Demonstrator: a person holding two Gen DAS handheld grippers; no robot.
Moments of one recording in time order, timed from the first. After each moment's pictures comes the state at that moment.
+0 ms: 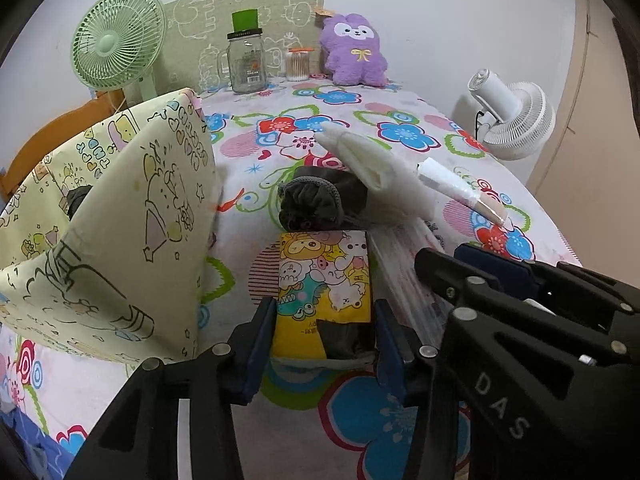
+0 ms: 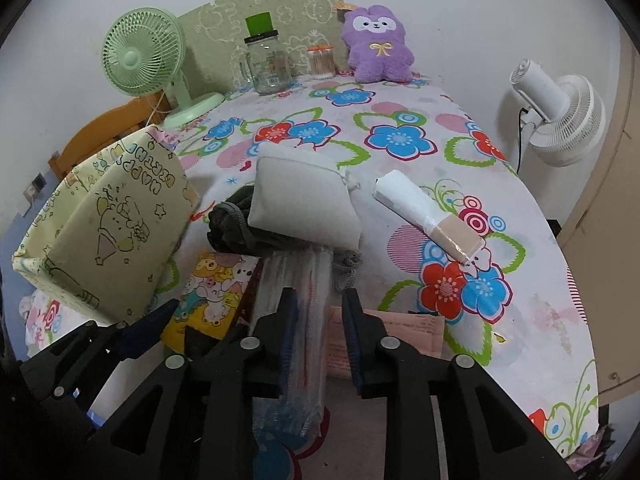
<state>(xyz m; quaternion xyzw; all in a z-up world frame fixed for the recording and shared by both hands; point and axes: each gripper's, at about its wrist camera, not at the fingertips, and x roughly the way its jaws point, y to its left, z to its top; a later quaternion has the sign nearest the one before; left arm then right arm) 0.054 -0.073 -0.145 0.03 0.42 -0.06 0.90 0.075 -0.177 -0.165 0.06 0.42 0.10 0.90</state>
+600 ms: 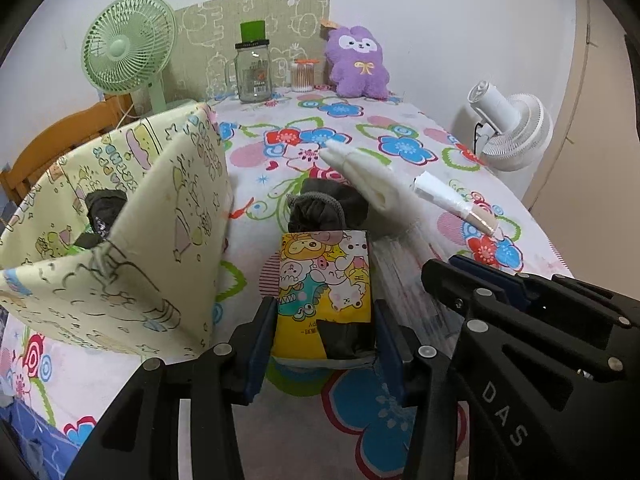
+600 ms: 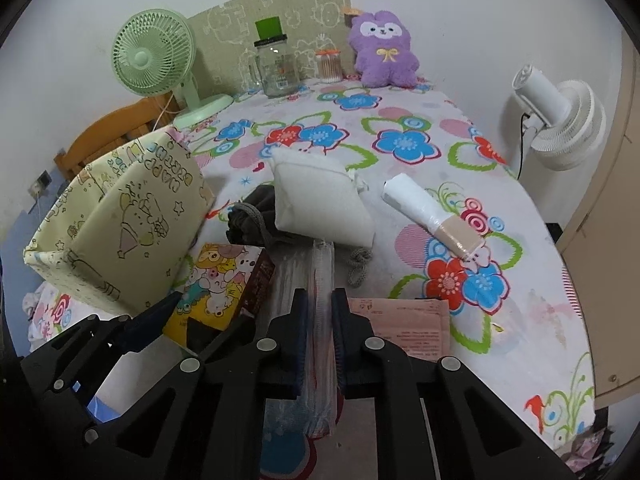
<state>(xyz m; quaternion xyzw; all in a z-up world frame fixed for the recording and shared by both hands) 0.041 -0.068 -0.129 0.02 0.41 -0.06 0.91 0.061 -0.173 -0.153 0.06 0.41 0.11 0.90</state>
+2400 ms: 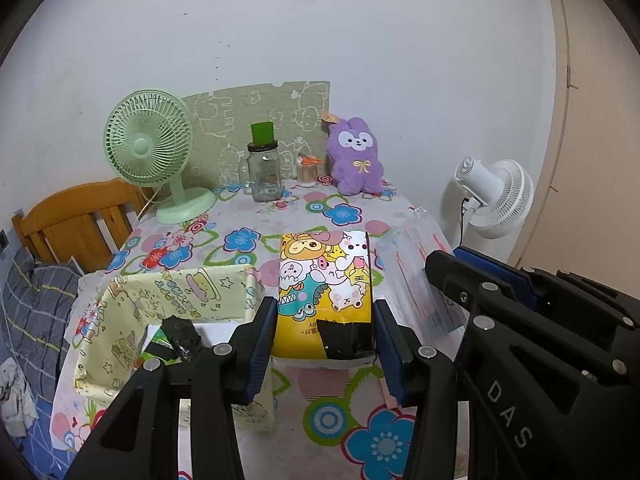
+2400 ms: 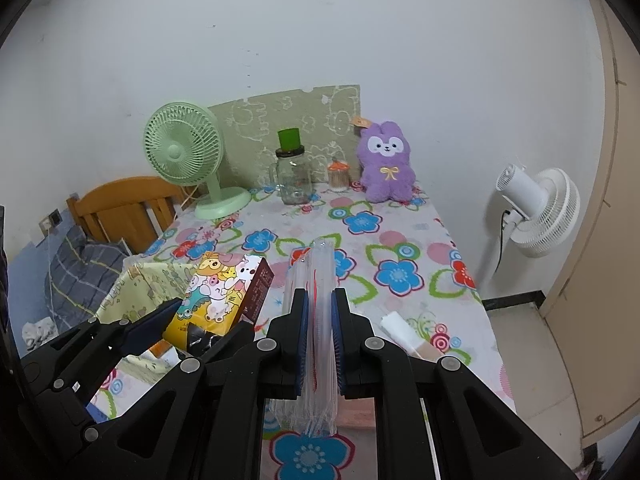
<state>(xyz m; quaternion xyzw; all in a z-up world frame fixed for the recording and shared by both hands) 0.036 -0.052 -0.009 0.02 0.31 -0.06 0.95 0.040 -0.161 -0.022 0.05 0.29 0.10 0.95</state>
